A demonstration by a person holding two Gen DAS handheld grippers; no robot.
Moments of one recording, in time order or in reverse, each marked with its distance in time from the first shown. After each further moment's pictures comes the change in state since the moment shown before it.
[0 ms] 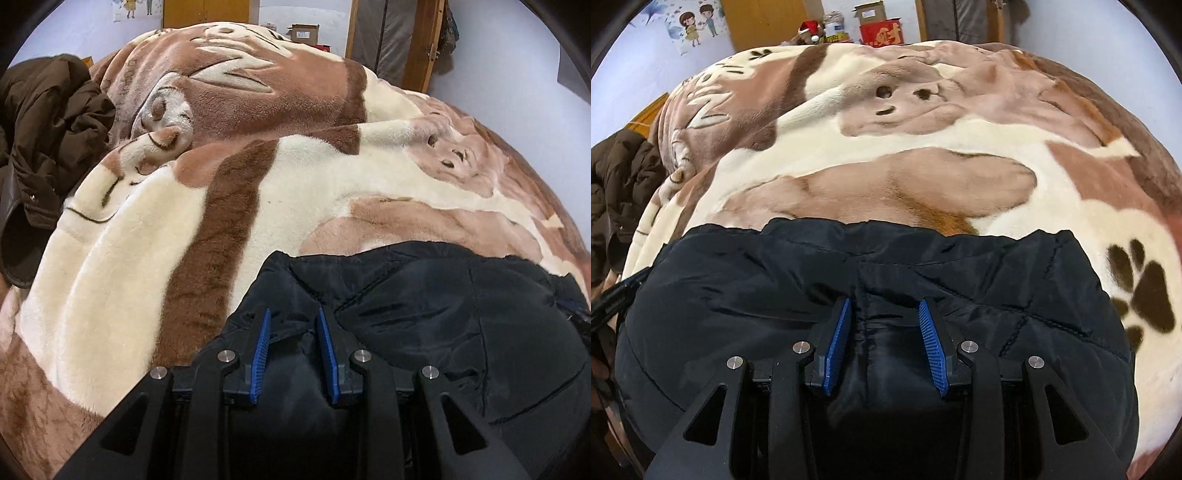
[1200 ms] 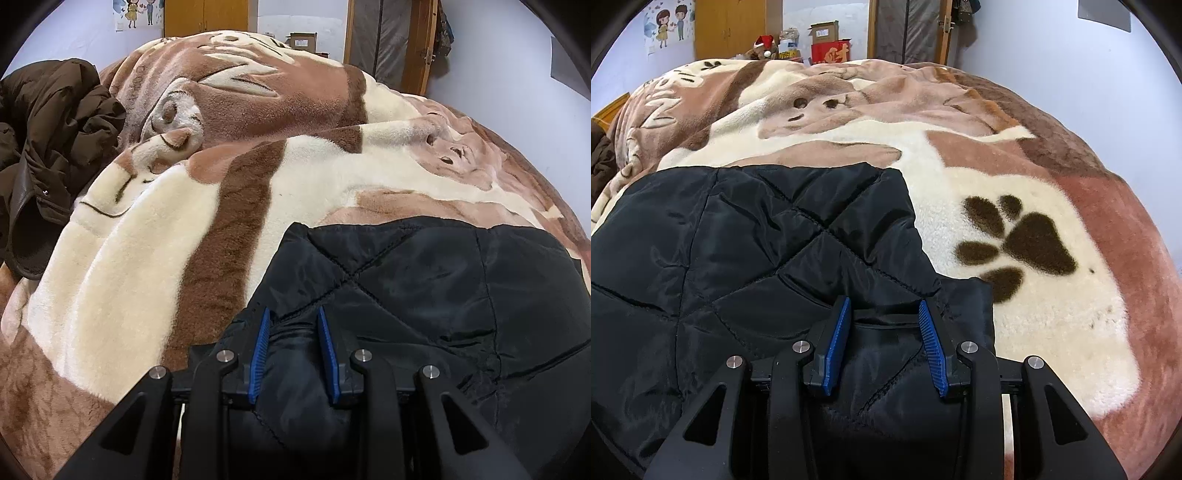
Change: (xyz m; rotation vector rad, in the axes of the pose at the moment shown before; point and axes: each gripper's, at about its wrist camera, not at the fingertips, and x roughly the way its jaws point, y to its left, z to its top) left arm -0.012 0.010 -0.020 0.011 -0.041 0.013; right arm -0.043 -0.068 -0.062 0.011 -0.103 -0.266
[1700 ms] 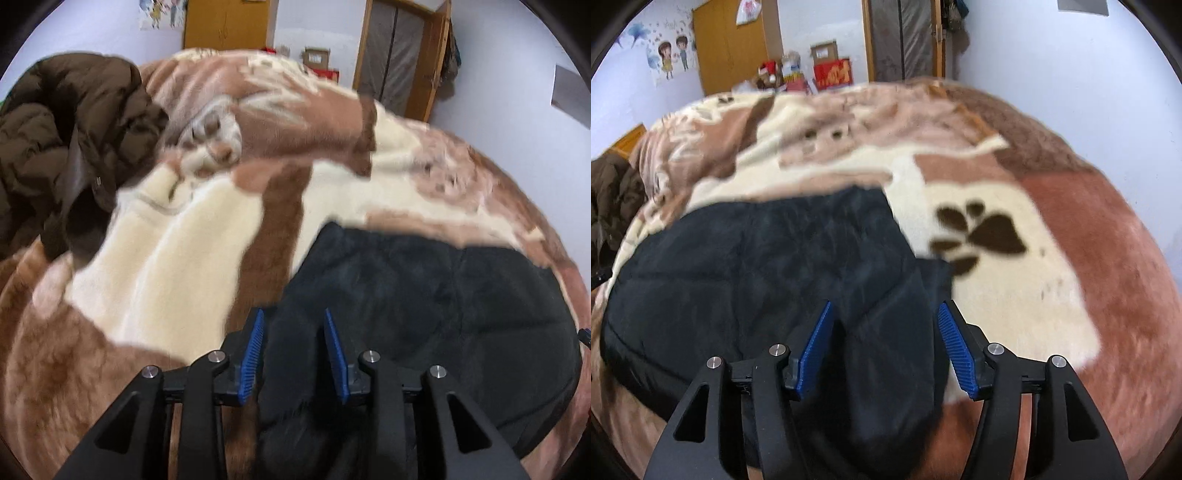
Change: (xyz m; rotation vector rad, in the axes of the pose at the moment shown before) left arm -0.069 0.044 -0.026 -0.059 -0.021 -0.021; right arm -0.063 -0.032 -0.027 0.062 0.023 0.076
